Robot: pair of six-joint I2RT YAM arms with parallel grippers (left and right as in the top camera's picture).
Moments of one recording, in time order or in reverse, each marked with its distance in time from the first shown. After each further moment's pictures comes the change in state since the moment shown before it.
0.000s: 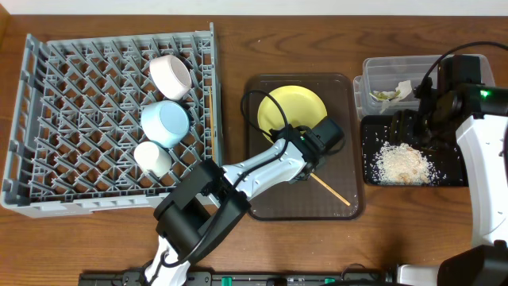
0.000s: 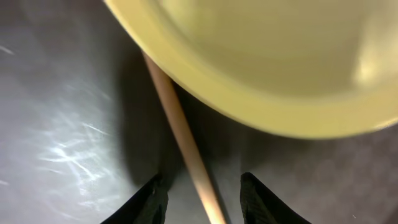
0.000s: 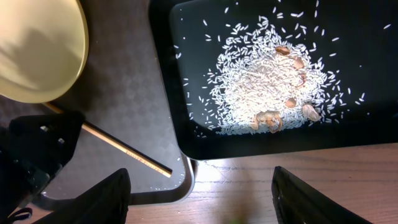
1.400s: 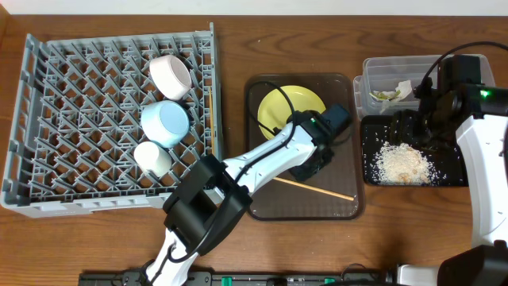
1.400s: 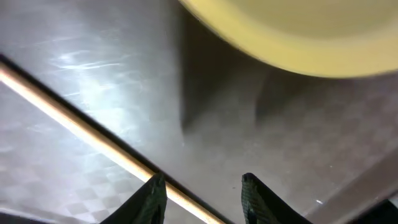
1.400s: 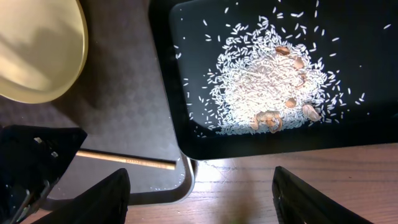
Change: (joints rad) left arm 0.013 0.061 0.237 -0.305 0.192 -0.091; right arm 0.000 0.000 0.000 0.000 0.000 0.000
